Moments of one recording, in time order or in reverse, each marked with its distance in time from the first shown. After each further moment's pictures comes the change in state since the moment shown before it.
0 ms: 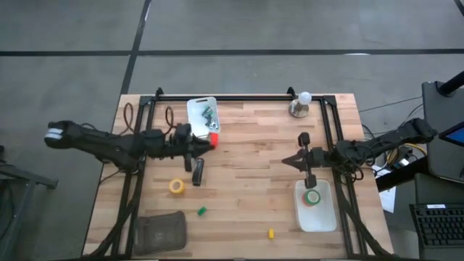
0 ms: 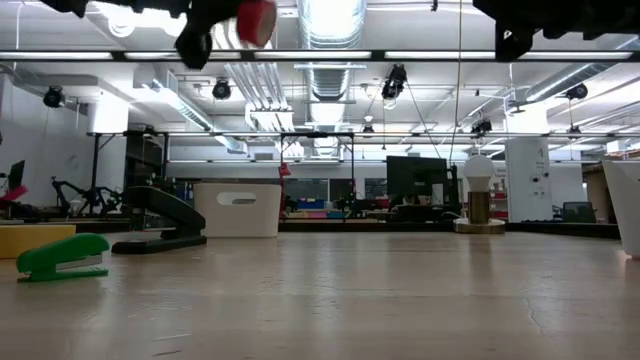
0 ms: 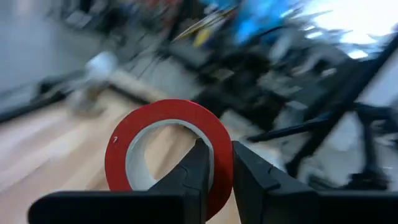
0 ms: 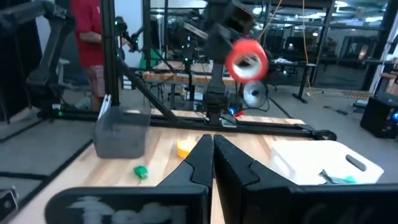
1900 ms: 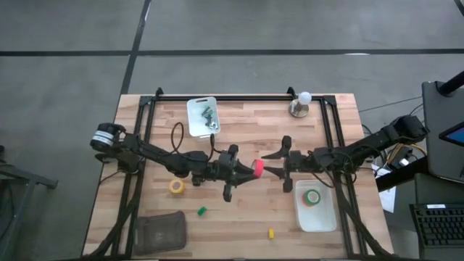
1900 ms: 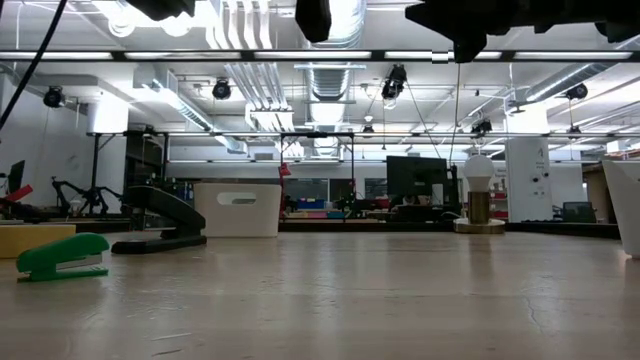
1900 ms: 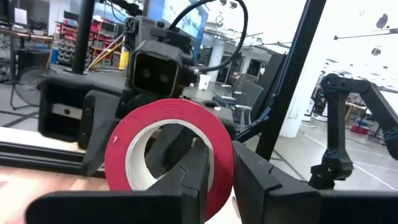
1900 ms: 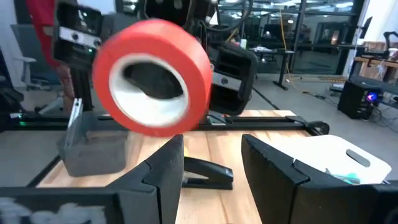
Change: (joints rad) left arm -0.109 0.685 0.353 0.516 0.120 0.197; right arm 0.001 0.442 0.164 0.242 0.110 0.044
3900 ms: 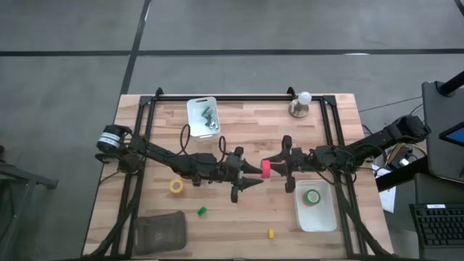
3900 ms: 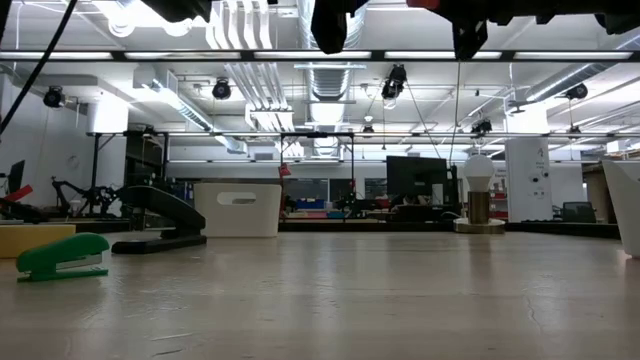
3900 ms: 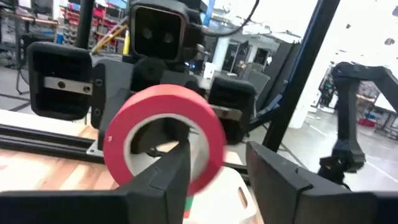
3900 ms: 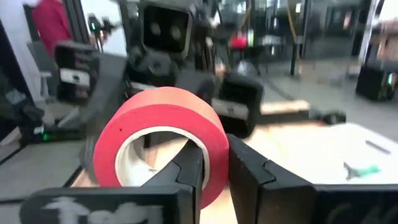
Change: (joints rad) left arm -0.001 0.073 0.072 -0.059 -0.004 -0.020; right arm -0.002 -0.041 0.026 -0.061 -0.032 0.099
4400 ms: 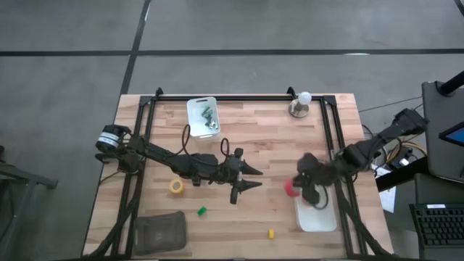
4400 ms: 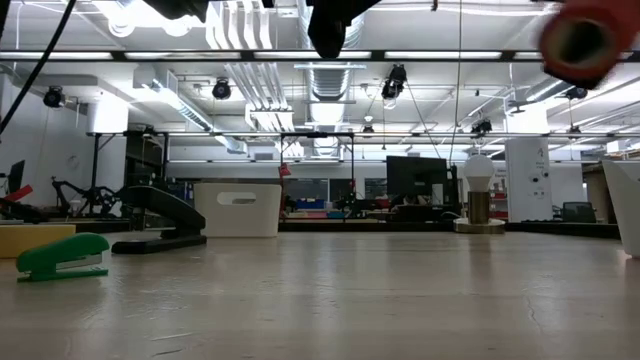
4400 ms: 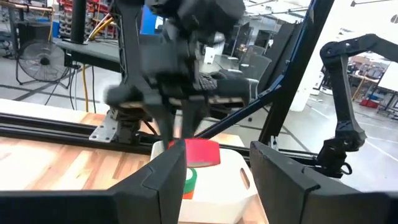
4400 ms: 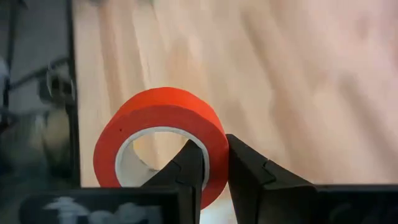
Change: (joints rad) left arm -0.003 -0.011 0.000 -0.076 0.014 0.021; right arm 0.244 -0.137 0.257 -1.250 -0.077 0.733
